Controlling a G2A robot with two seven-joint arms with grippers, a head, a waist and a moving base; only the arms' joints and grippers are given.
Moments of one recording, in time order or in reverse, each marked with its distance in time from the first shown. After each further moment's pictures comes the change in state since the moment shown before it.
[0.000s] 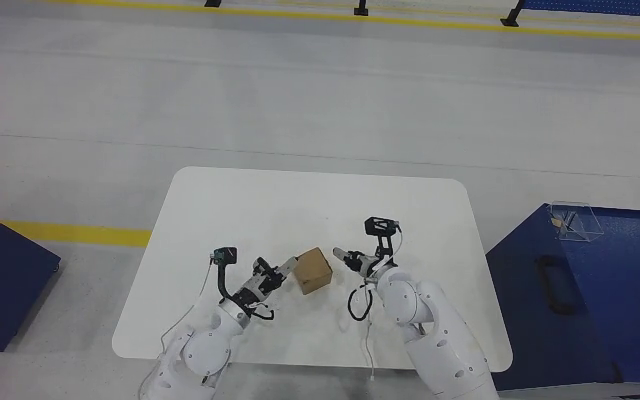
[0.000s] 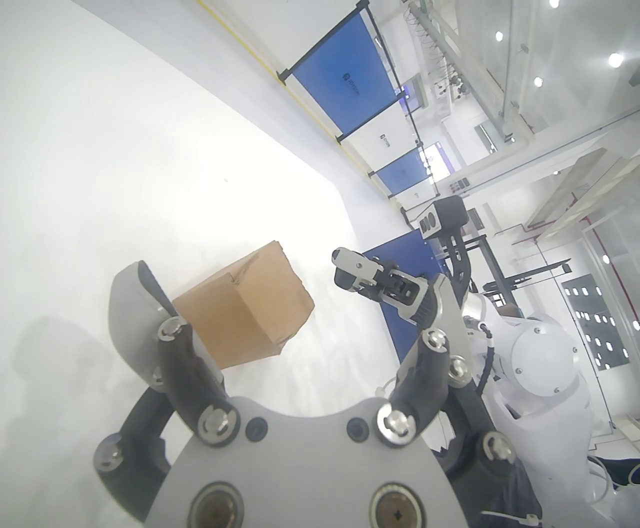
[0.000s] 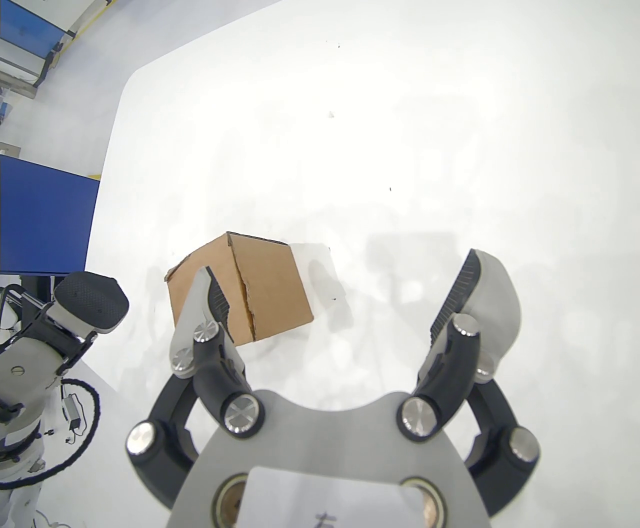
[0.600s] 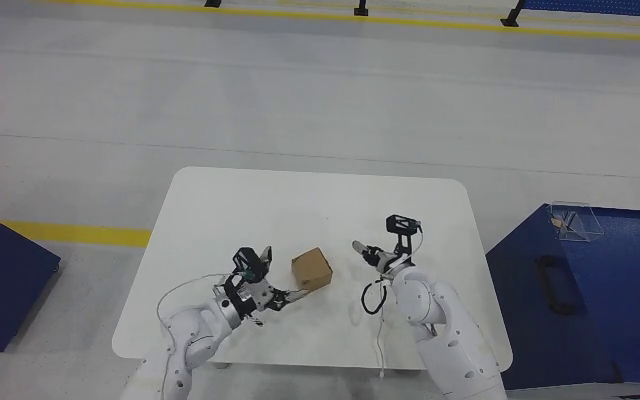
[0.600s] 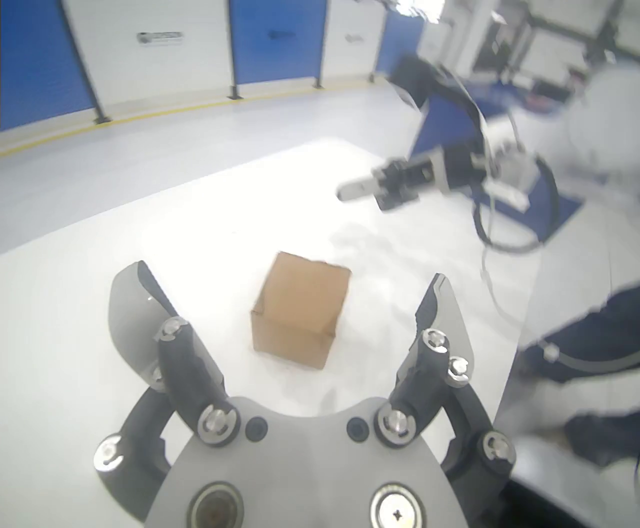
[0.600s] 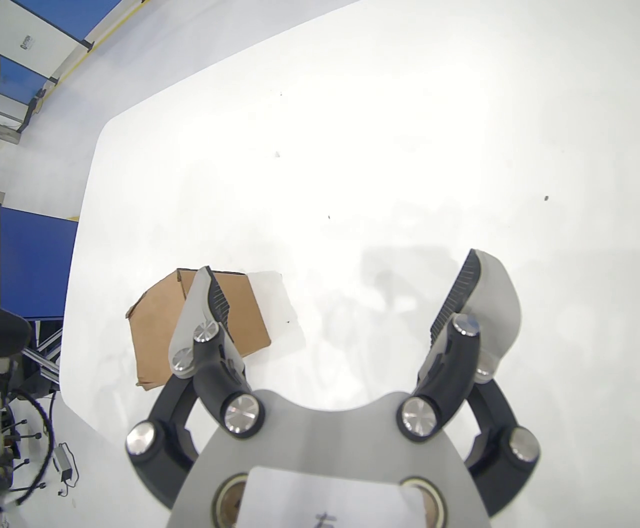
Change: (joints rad) left arm -0.077 0.072 -0.002 0.034 1.022 -0.412 0.369; right arm -0.028 0.013 0.085 0.009 -0.013 0.008 -0.064
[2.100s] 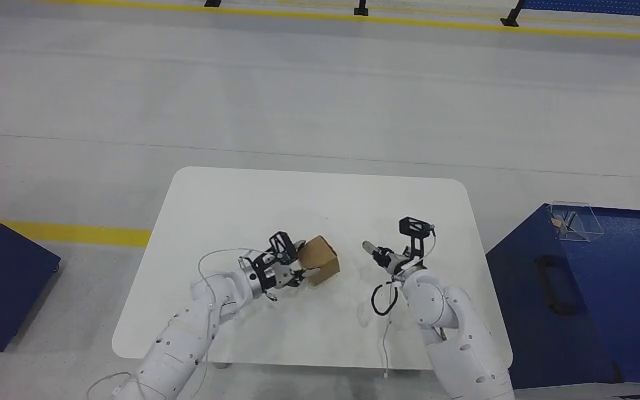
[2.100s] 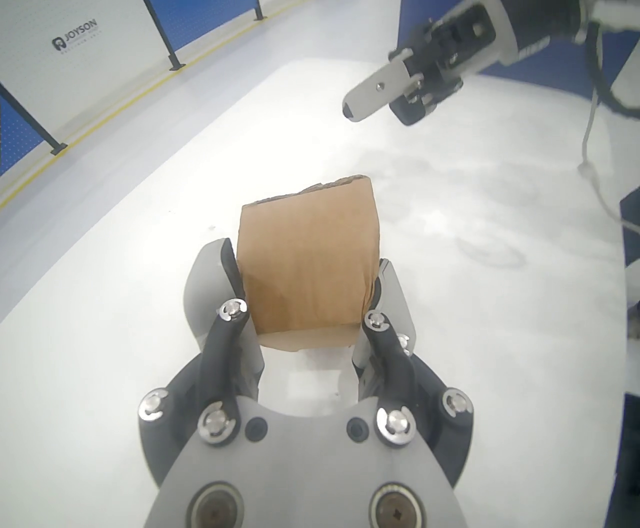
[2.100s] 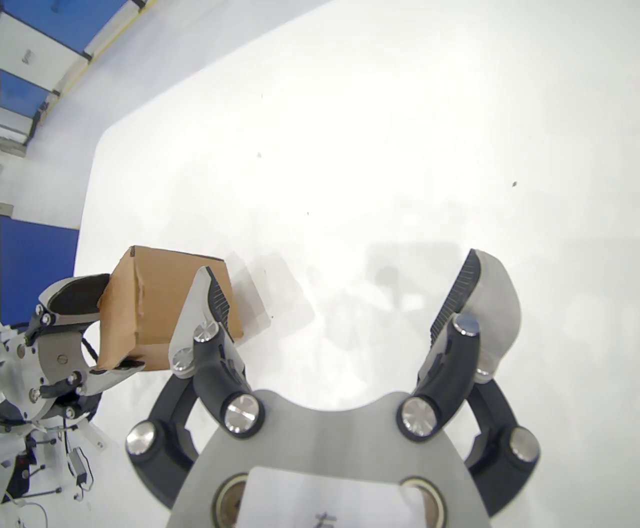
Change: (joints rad) left arm -0.306 -0.068 0.217 0.371 -0.001 0.069 0.056; right arm -0.053 0.012 0.076 -0.038 0.062 -0.028 -0.034
